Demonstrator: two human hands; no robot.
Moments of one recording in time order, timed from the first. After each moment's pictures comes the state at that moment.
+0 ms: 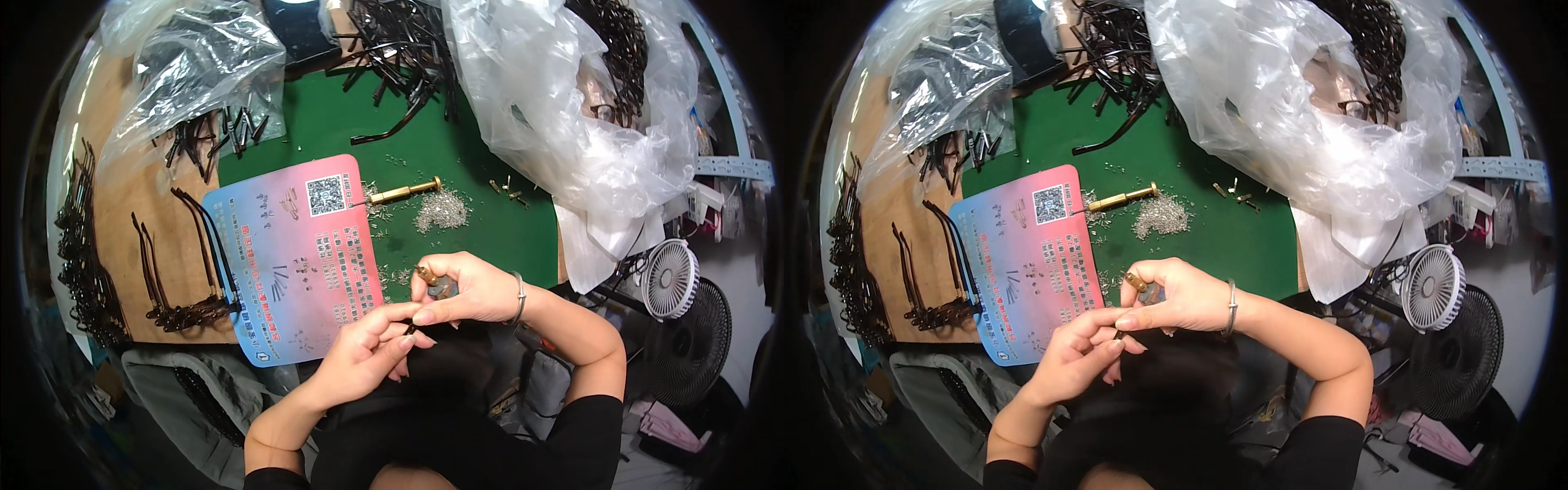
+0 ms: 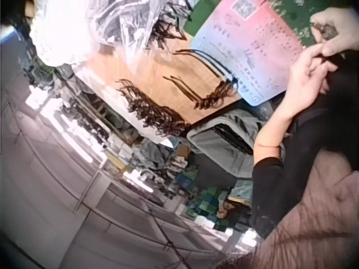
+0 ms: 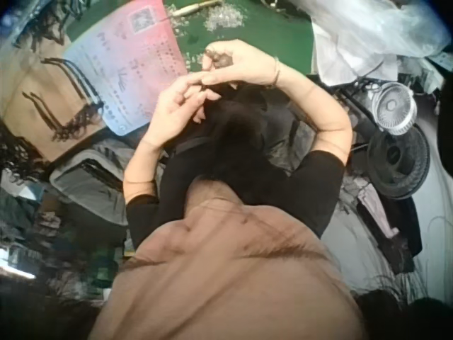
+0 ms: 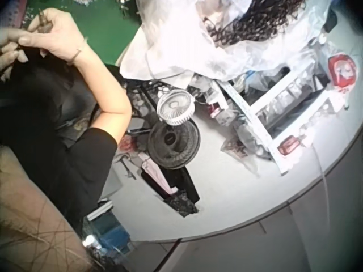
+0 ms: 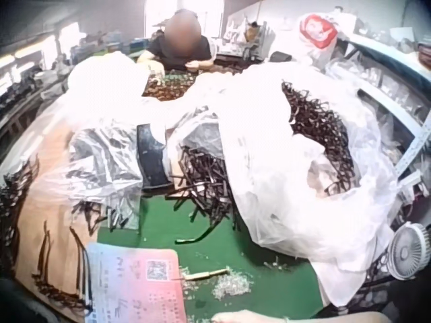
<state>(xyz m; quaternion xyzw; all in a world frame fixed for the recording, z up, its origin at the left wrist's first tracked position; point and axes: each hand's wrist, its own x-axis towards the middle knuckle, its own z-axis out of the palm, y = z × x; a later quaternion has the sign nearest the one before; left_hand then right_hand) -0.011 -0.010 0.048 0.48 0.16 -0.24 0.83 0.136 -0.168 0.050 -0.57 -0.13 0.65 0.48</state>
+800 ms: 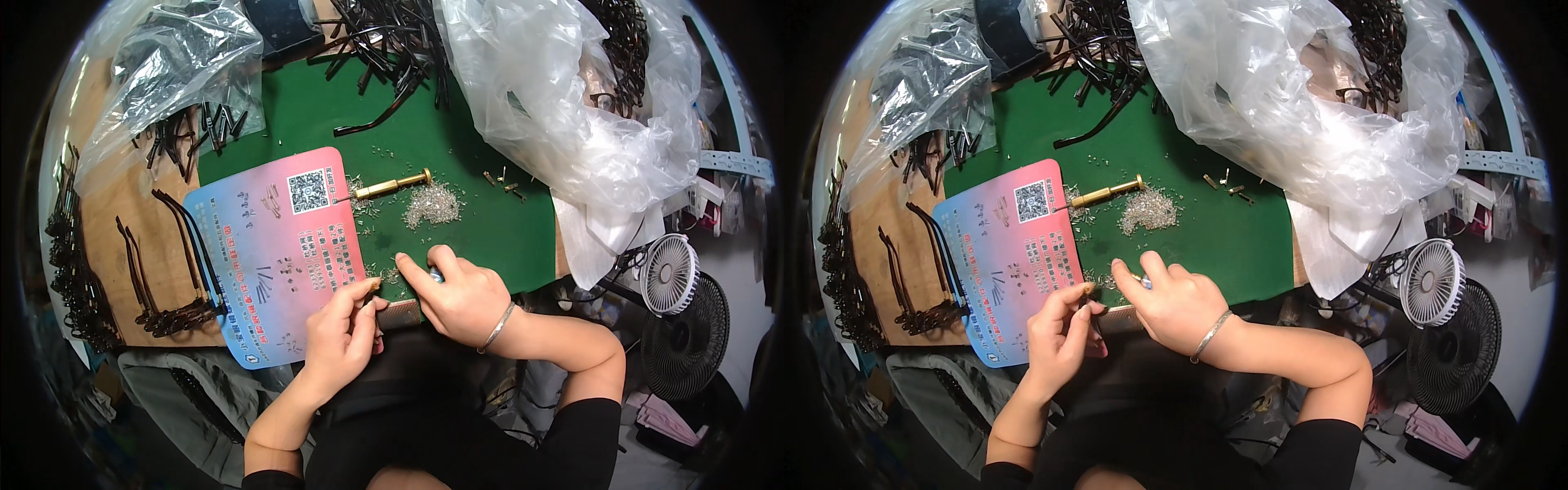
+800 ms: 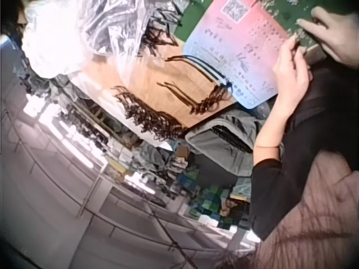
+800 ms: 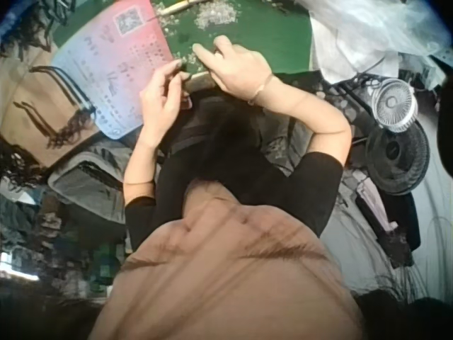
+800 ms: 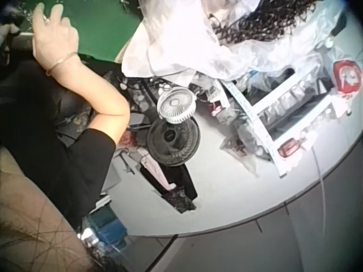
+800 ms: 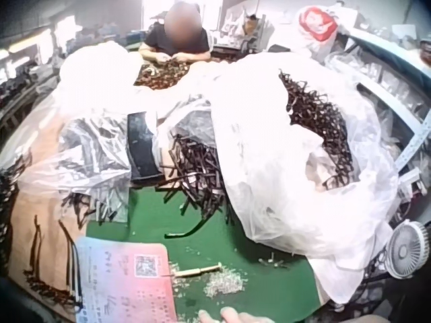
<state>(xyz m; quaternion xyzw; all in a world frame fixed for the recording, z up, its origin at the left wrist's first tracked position) -0.009 -0.019 0.025 0.68 0.22 -0.05 0.70 0.097 -0.178 0.034 -0.86 -0.47 0.11 0.16</state>
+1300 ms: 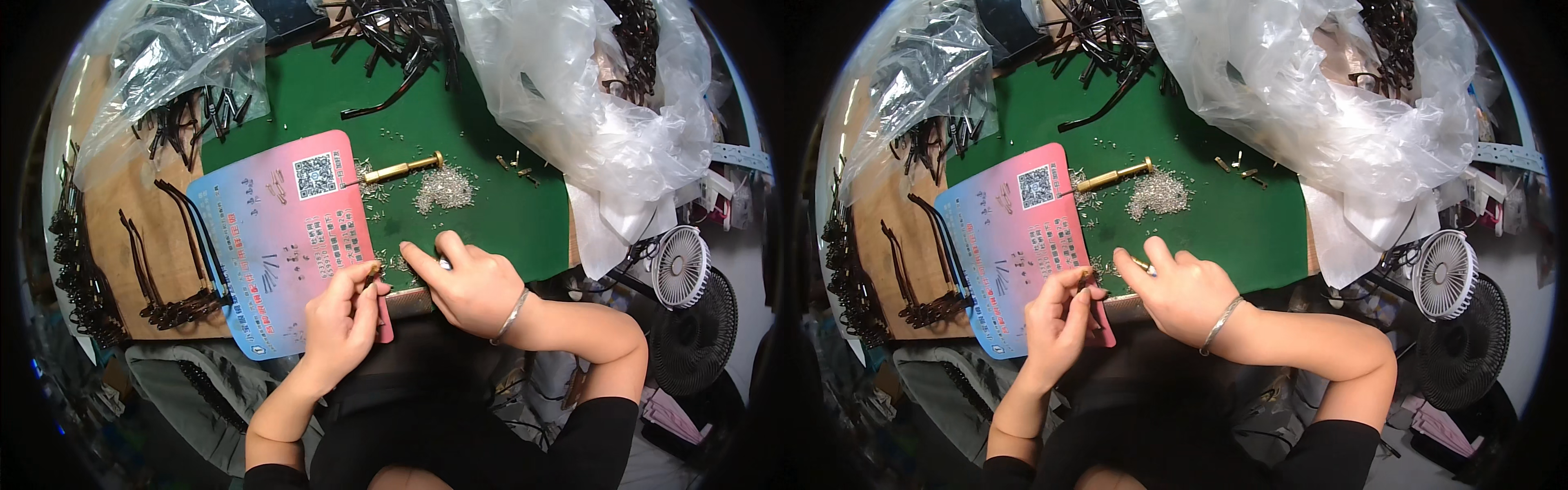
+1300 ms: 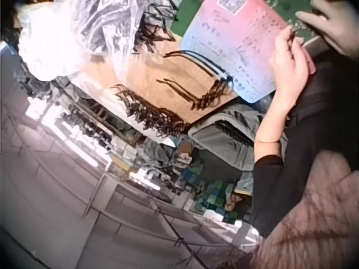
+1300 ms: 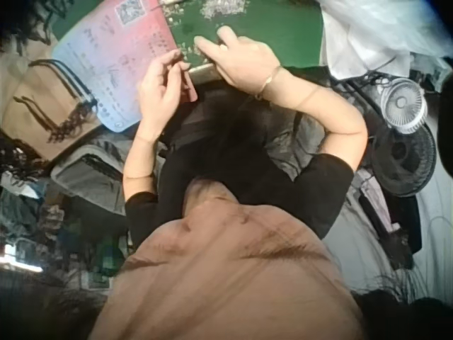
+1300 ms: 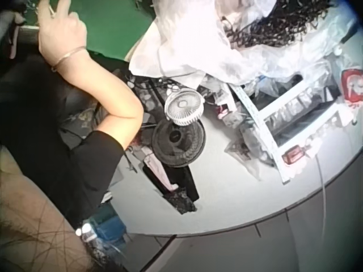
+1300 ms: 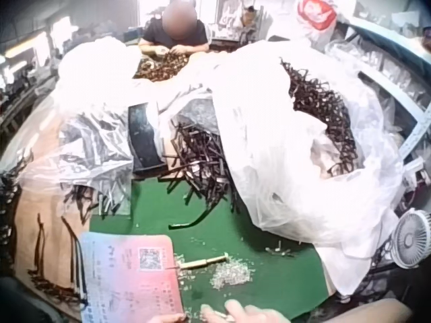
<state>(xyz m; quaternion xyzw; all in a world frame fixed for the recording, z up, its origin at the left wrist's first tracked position) -0.010 -0.012 0.018 0.74 0.22 -0.04 0.63 0.098 -0.176 0.036 -0.86 -0.47 0.15 0.14</state>
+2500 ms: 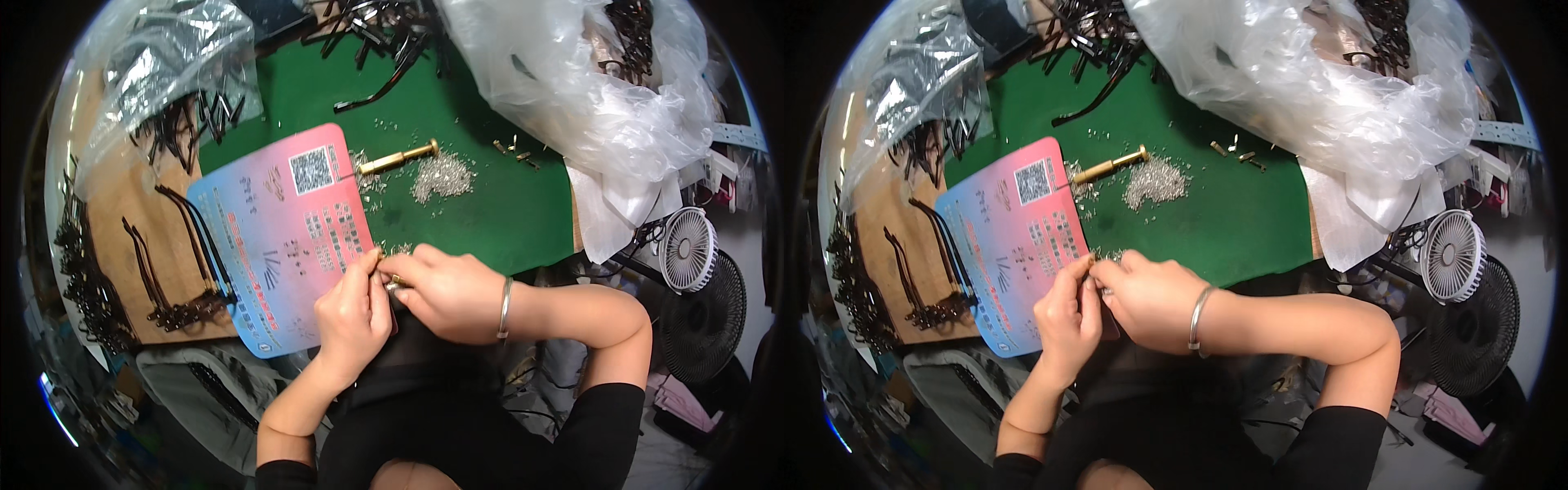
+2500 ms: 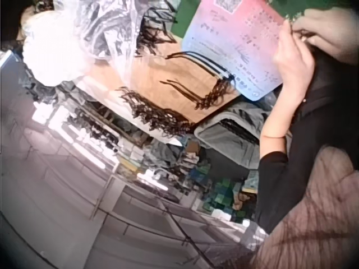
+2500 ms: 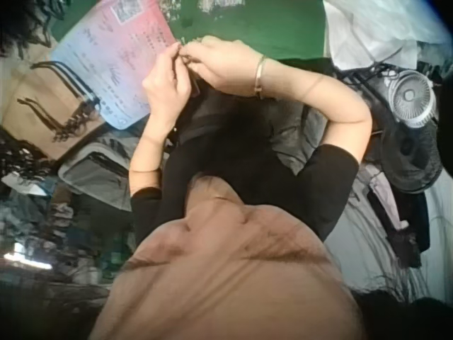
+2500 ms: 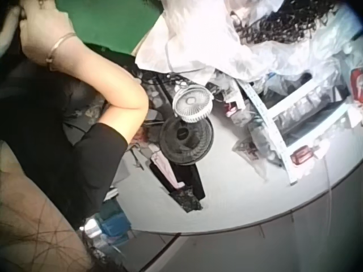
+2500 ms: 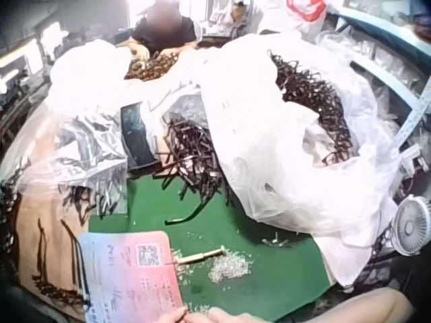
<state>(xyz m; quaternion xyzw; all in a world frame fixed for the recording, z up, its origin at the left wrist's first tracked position) -0.002 -0.025 0.014 0.88 0.14 0.08 0.45 0.097 -0.155 0.052 -0.77 -0.34 0.46 0.29</state>
